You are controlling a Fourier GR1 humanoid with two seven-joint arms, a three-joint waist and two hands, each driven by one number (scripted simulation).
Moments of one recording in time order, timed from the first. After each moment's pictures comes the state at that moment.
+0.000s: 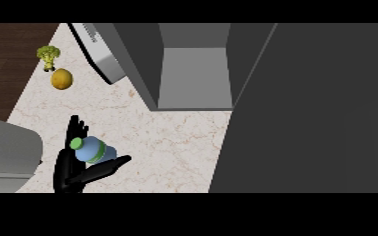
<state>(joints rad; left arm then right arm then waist) 0.11 0.01 0.13 -1.35 0.03 0.20 -0.25 0.16 -0.25 0.72 -2.48 0.12 -0.35 0.29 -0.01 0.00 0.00</state>
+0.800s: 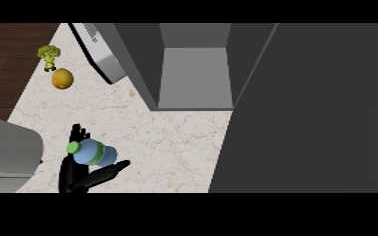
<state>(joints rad) 0.06 0.02 0.18 -1.11 0.11 0.15 -0.45 0.12 -0.26 0.73 -2.48 0.12 -0.37 0.31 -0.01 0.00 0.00</state>
